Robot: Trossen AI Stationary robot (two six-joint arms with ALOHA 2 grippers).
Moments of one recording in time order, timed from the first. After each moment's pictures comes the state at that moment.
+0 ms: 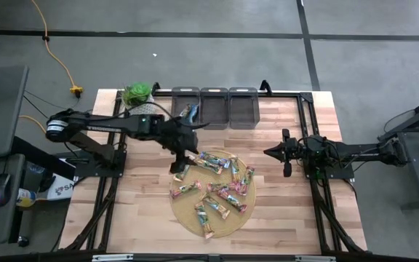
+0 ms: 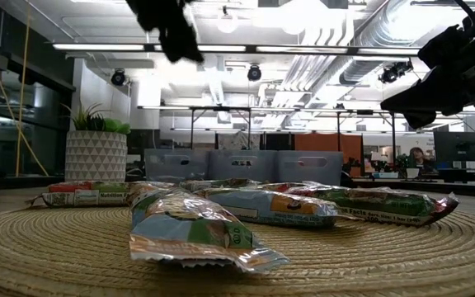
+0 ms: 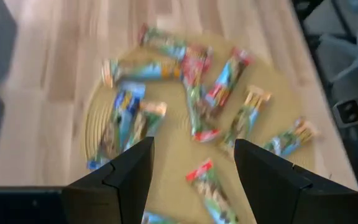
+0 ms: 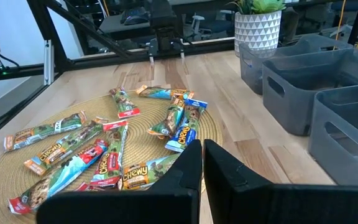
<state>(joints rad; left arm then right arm) 0.04 1.37 1.17 -0.58 0.23 -0.01 -0.04 0.24 0.01 0.05 0.02 0.13</state>
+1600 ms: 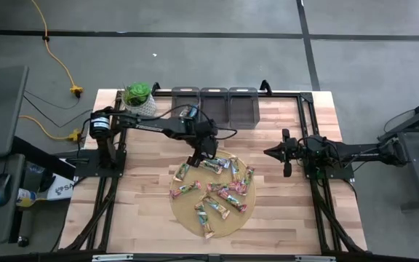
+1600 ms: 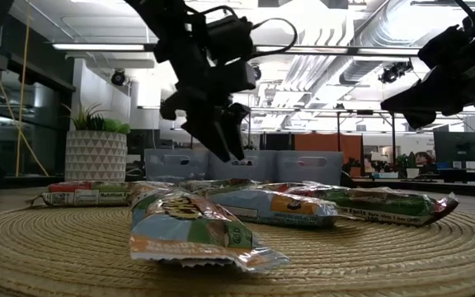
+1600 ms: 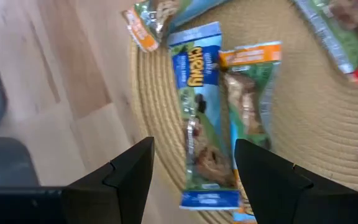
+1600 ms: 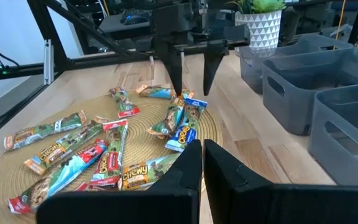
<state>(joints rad) 0.15 1.84 1.28 -0.48 0.16 0.59 -0.04 0.24 0.01 0.05 0.02 0.13</state>
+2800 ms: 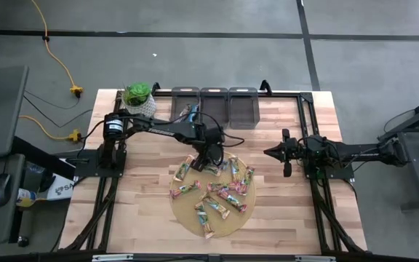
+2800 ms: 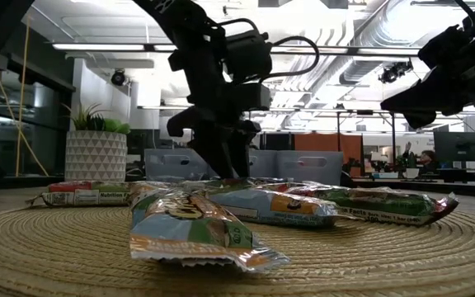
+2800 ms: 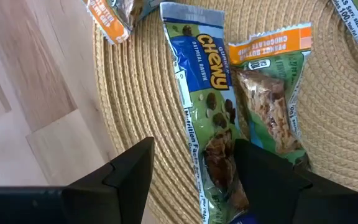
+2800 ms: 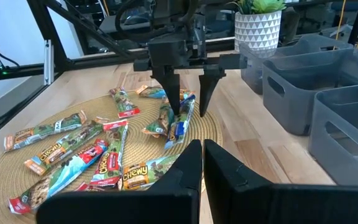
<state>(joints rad) 0.12 1.98 1.39 -0.57 0.13 0.59 -0.04 0.24 0.01 0.05 0.02 0.13</state>
